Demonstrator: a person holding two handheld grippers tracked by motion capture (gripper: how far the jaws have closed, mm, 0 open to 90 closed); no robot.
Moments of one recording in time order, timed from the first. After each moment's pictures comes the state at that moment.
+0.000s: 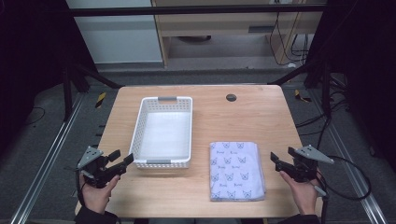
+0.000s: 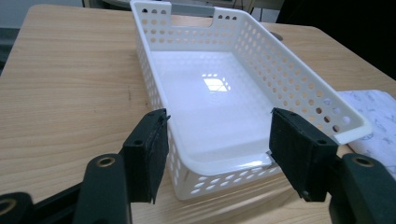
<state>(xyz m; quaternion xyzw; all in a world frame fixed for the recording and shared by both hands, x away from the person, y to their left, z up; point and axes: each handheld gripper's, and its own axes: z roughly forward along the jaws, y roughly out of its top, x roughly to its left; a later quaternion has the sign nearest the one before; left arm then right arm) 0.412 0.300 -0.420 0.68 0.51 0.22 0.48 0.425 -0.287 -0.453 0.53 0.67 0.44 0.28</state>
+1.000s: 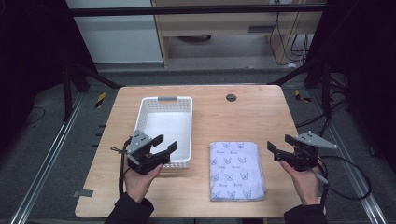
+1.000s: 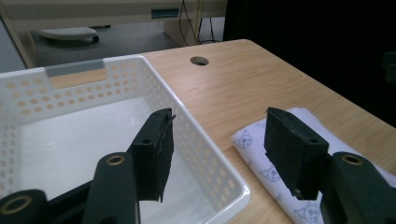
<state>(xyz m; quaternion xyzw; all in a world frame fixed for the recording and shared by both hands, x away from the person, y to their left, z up) 0.431 0.170 -0.372 0.72 0.42 0.21 0.51 0.439 -0.275 -0.404 0.49 0.69 0.46 0.27</state>
